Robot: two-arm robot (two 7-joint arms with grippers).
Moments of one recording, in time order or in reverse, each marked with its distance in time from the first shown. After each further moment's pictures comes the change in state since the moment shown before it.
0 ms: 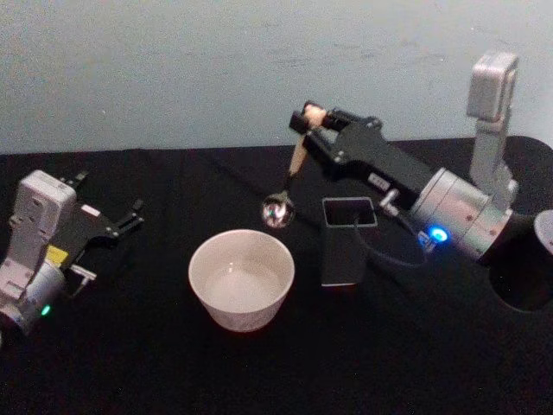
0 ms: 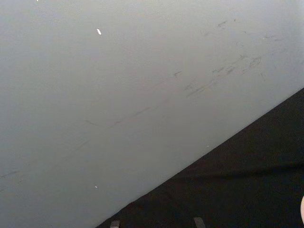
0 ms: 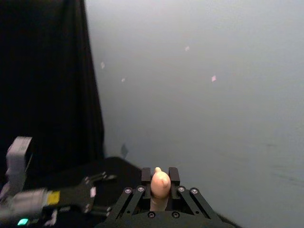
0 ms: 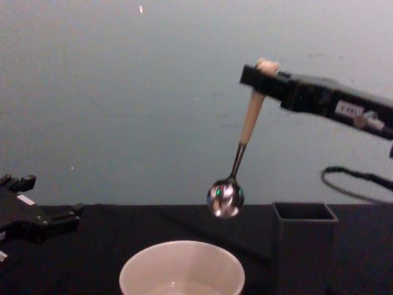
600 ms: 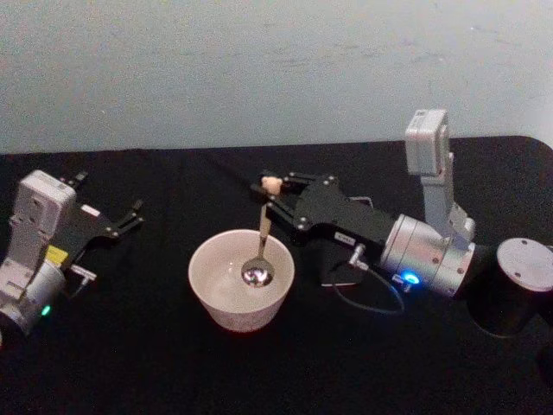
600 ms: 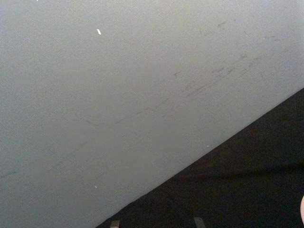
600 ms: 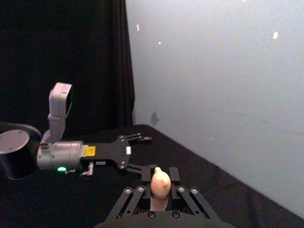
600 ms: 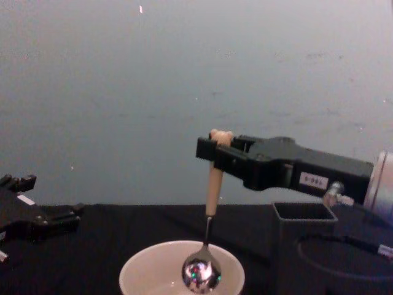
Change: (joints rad) left arm 0.000 0.000 0.000 0.000 0.000 0.000 0.000; right arm 0.011 0.015 -0.118 0.061 -0.065 -0.021 0.088
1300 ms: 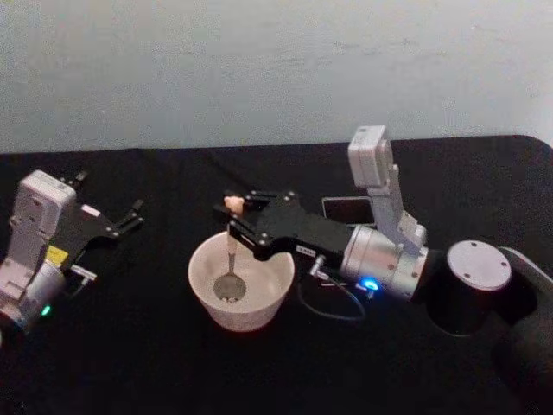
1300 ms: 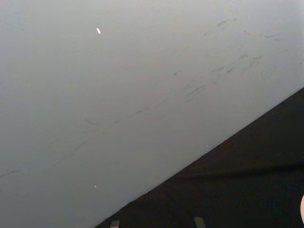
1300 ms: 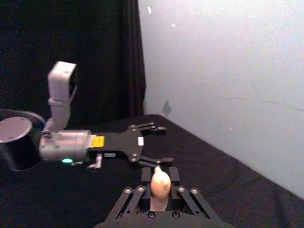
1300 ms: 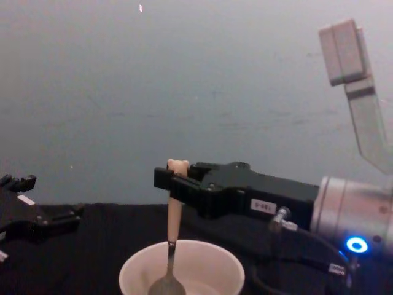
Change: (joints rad) left arm 0.000 0.000 0.000 0.000 0.000 0.000 0.000; right arm 0.064 -0.083 -0.072 0.125 -0.044 -0.013 0.017
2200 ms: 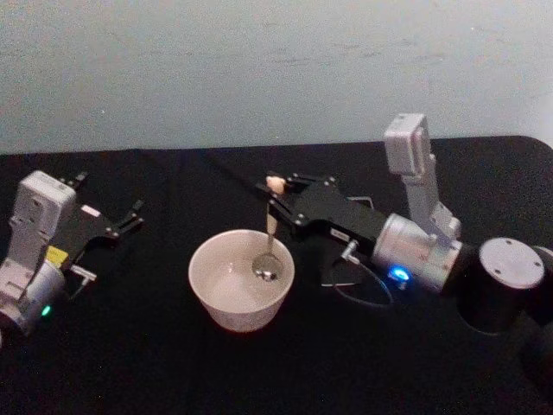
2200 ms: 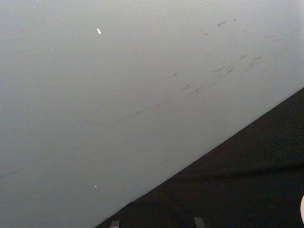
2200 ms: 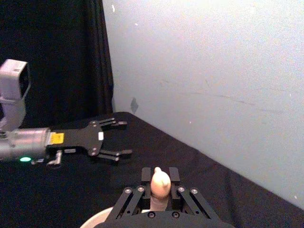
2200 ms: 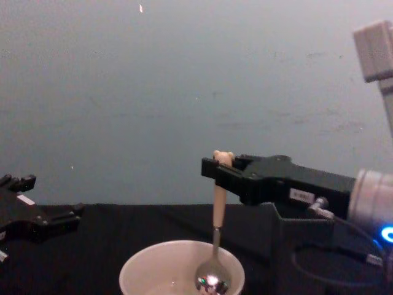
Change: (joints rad) left arm 0.000 0.000 0.000 0.000 0.000 0.000 0.000; right arm -0.029 0.018 0.087 -0.010 -0.033 0.015 -0.065
